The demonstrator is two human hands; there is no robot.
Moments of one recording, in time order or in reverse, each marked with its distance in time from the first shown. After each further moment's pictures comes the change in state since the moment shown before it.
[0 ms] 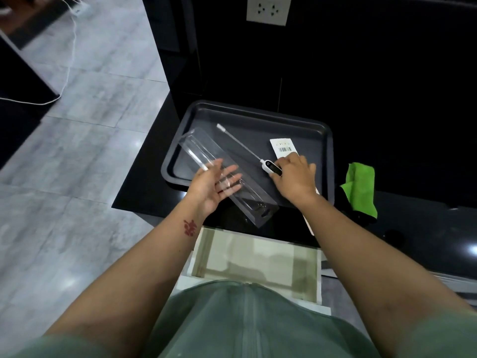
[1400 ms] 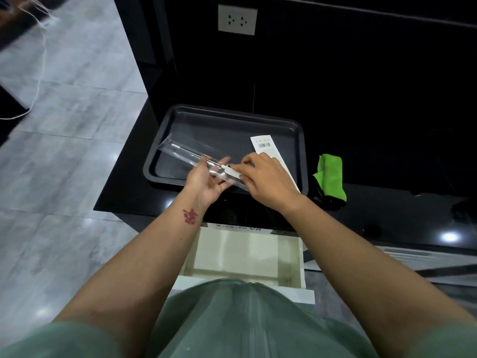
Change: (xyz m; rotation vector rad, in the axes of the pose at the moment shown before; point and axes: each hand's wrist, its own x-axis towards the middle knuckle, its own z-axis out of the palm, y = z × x) left_hand -0.015 -0.011 0.037 -0.163 -0.042 -0.094; right_hand -0.059 -0.016 -0.034 0.017 0.135 -0.452
